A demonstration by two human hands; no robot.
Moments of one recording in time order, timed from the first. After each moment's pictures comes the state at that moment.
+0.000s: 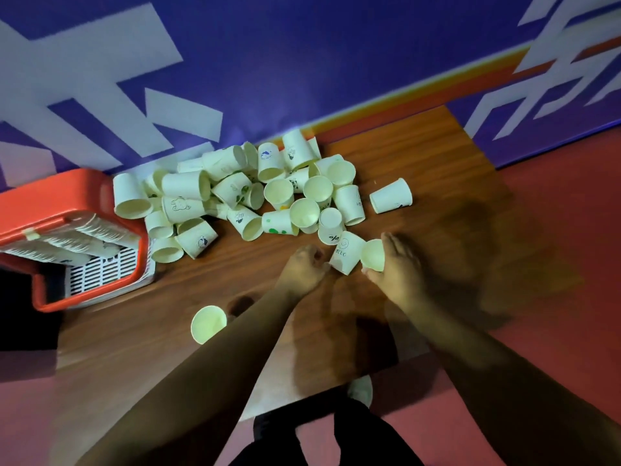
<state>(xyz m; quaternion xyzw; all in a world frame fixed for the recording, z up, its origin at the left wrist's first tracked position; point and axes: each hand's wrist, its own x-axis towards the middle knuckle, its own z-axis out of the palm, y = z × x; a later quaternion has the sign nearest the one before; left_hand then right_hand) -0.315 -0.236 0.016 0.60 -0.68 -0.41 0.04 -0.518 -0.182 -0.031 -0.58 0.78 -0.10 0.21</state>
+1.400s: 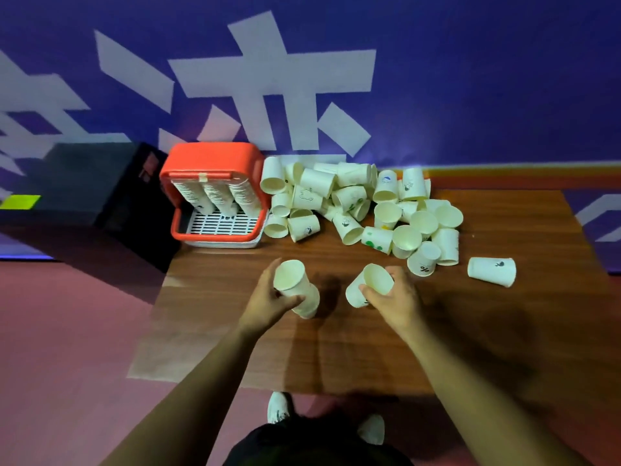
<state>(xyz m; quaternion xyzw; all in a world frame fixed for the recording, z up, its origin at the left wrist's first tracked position) -0.067 -0.121 0.048 0.67 -0.48 -0.46 0.33 -0.335 -0.166 0.047 -0.56 0.70 -0.25 0.36</state>
